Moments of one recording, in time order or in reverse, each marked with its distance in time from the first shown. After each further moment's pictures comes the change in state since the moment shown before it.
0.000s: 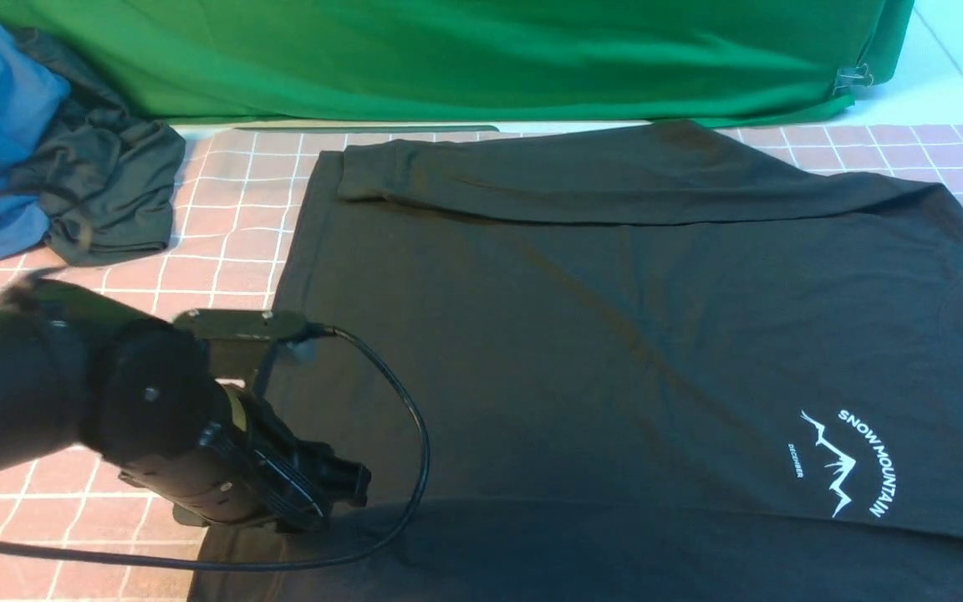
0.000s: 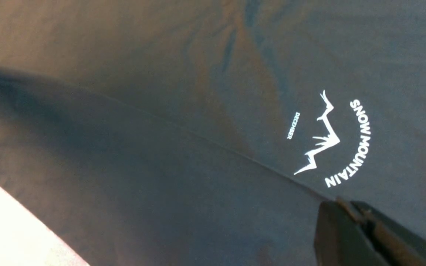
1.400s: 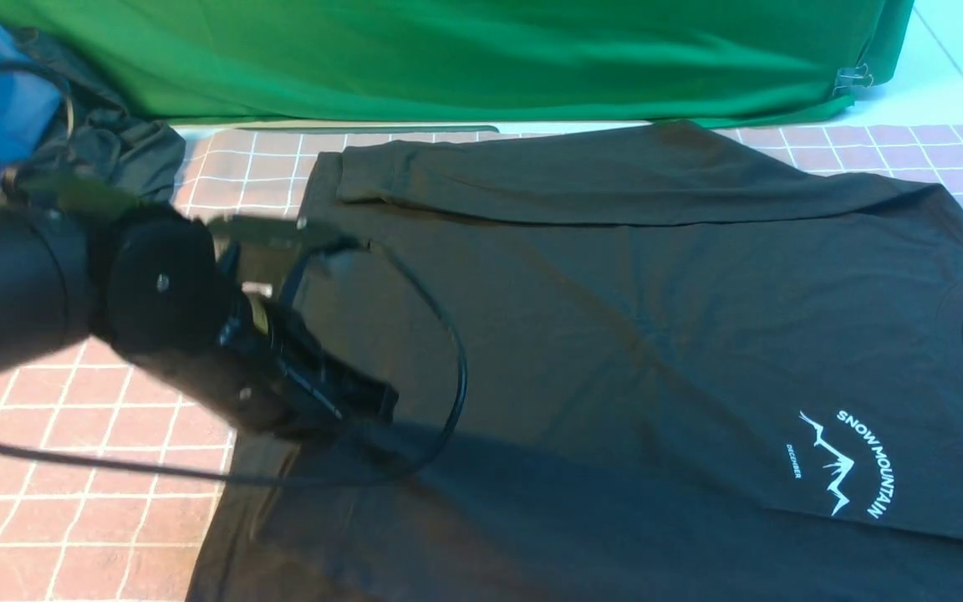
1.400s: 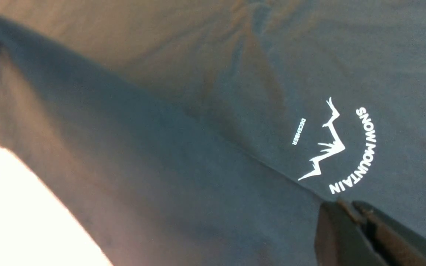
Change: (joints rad) right arm 0.000 0.000 0.000 0.022 -0.010 -0.031; left arm -0.001 -0.015 -0.212 -0.001 0.105 0.124
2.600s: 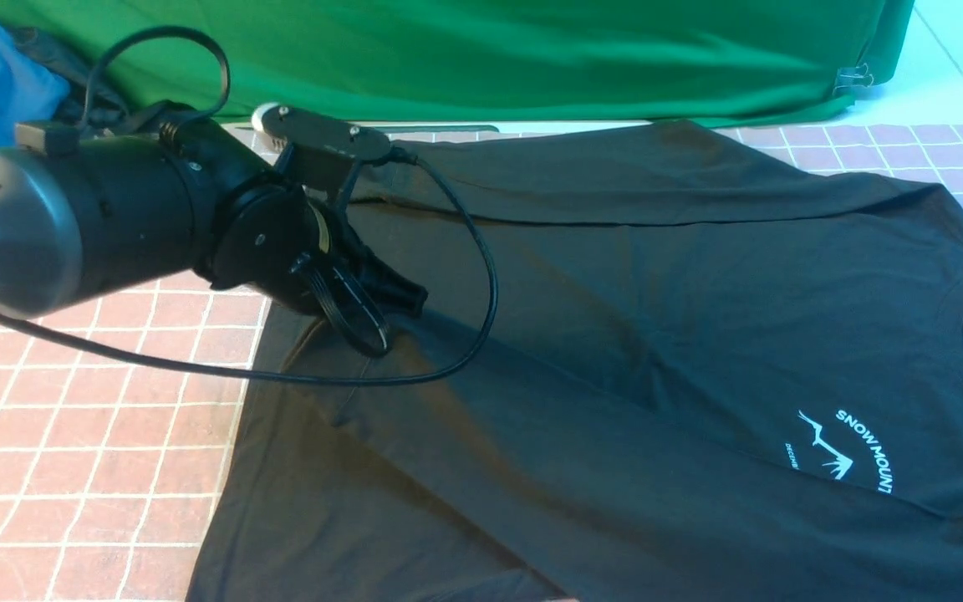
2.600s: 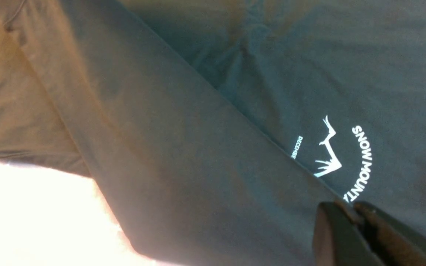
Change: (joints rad) right arm 0.000 0.000 0.000 0.002 -0.046 0.000; left arm 0.000 0.203 -0.169 0.344 -0.221 -0.161
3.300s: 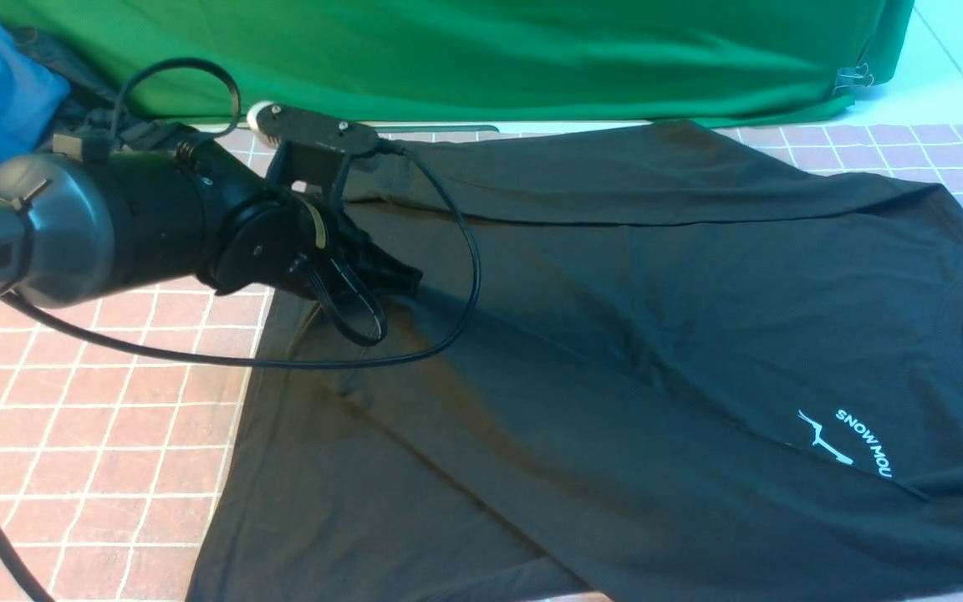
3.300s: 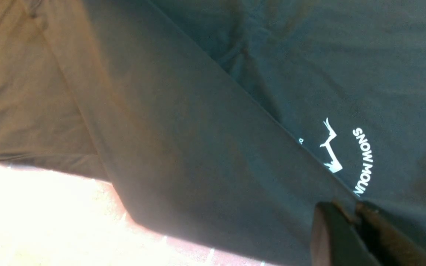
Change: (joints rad) right arm 0.000 0.000 0.000 0.002 -0.004 0.000; left arm 0.061 0.086 0.000 0.052 -0.173 -0.045
